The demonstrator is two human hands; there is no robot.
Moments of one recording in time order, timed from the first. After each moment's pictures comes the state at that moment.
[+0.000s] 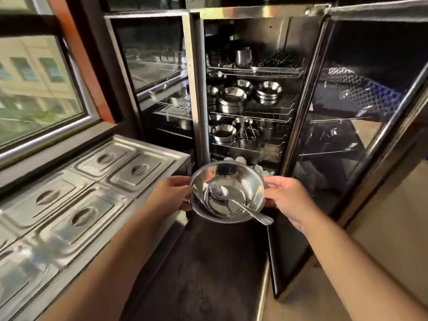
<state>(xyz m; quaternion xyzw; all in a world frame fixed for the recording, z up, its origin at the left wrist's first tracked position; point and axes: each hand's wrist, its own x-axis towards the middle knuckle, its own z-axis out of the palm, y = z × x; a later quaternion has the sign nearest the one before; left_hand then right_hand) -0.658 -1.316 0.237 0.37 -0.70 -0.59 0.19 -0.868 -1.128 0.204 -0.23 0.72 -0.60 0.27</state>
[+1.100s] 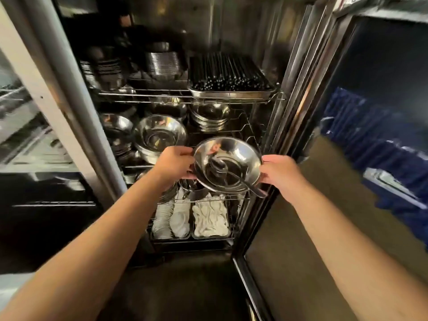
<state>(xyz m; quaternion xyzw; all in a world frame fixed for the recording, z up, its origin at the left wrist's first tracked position) -1.200 -1.651 0.251 0.17 -0.76 -0.63 0.05 -1.280 -1.399 0.238 0.02 0.81 -0.58 0.10</state>
